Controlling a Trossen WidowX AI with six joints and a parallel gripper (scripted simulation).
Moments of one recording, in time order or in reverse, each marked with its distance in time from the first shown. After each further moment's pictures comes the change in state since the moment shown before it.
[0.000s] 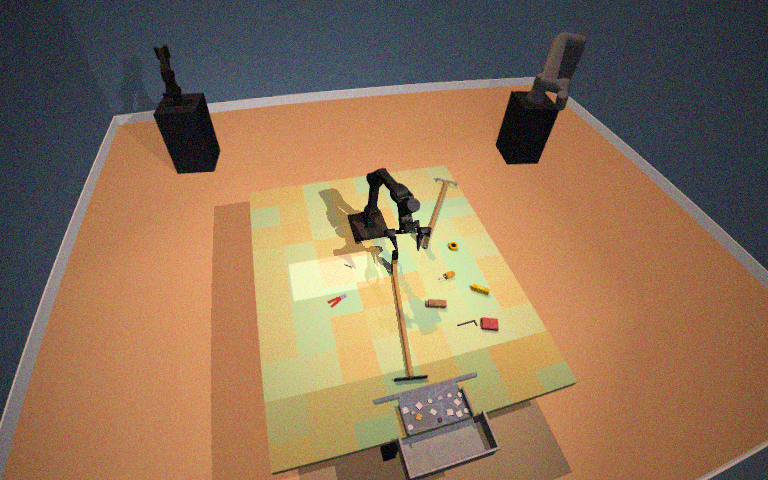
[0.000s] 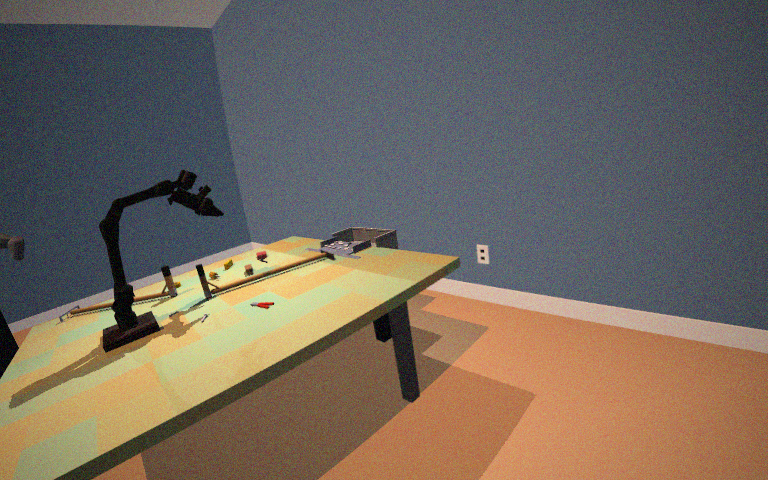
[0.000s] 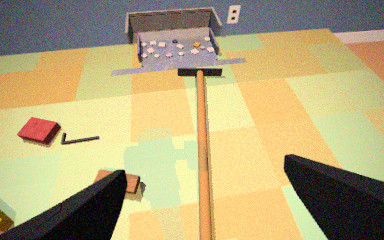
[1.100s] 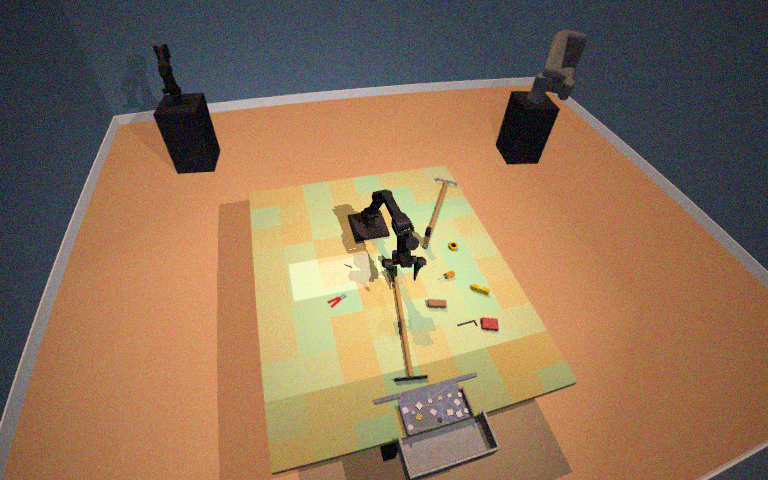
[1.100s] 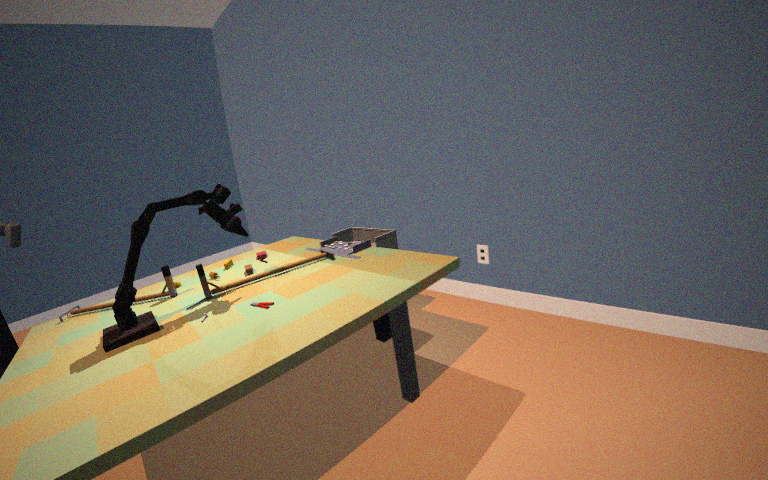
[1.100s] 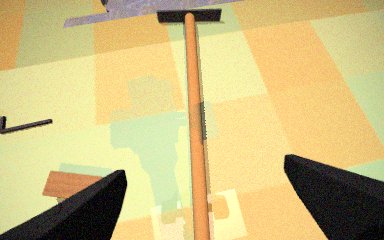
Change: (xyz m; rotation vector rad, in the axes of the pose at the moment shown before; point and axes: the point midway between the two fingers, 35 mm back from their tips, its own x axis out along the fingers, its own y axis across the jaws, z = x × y) arm 0.125 -0.017 -0.028 0.046 0.229 -0.007
